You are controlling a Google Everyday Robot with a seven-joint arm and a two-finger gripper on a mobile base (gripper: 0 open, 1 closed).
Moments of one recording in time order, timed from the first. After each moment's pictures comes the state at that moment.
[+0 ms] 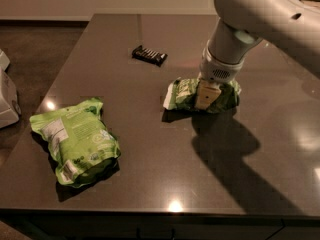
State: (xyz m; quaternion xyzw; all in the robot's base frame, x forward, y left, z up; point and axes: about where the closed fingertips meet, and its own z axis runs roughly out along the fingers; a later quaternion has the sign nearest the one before) arm 0.566 -0.118 0.858 -0.64 0.75 -0.01 0.15
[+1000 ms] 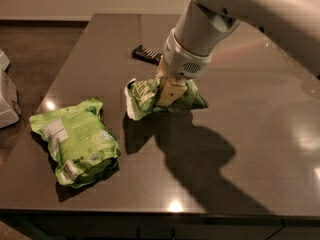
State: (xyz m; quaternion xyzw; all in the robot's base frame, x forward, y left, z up) arm 0.522 -0.013 0.900 -0.74 0.64 0.07 0.19
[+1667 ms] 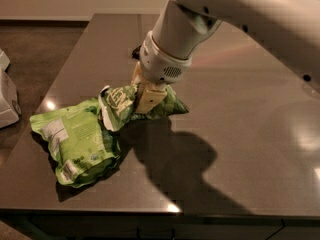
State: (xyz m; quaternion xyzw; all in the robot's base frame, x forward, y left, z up) arm 0.489 0.039 0.908 -0.78 0.58 0.12 0.20
